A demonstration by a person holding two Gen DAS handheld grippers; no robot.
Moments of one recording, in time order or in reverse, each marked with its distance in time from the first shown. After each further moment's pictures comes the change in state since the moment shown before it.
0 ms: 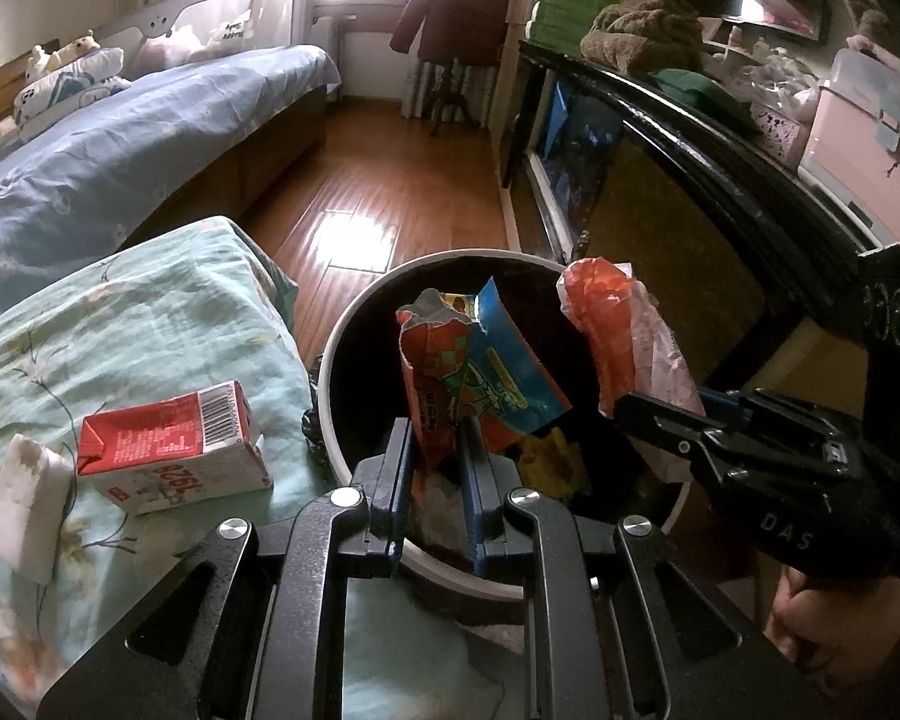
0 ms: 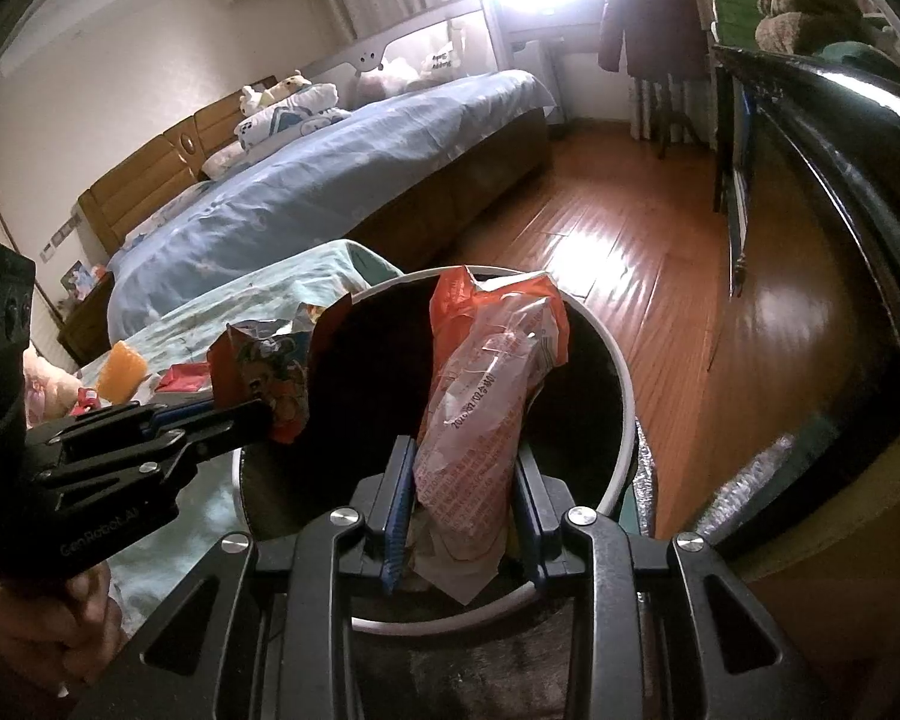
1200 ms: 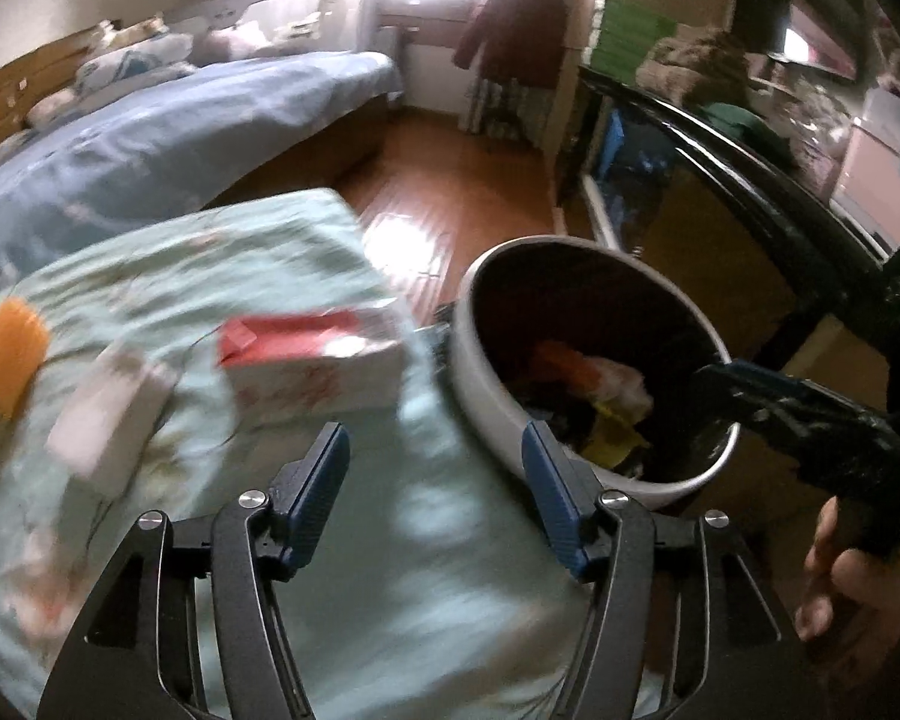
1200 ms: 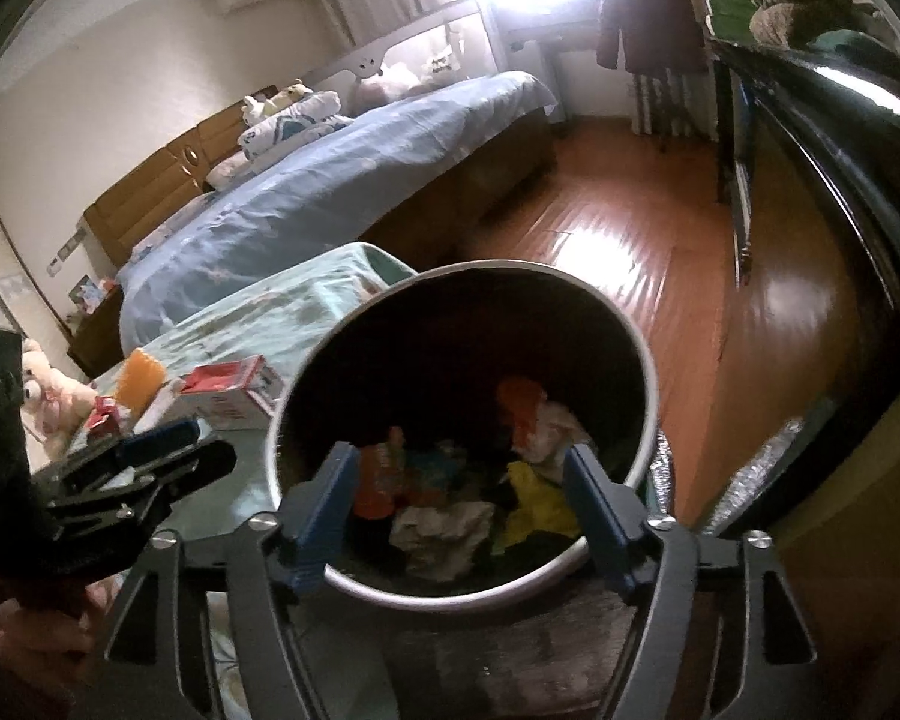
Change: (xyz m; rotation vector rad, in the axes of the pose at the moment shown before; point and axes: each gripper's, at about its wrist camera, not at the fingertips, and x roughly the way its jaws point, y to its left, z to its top) left arm -0.041 0.052 -0.047 -0.115 -0.046 0.092; right arm -0.010 0.009 -0.007 0.030 -0.009 0.031
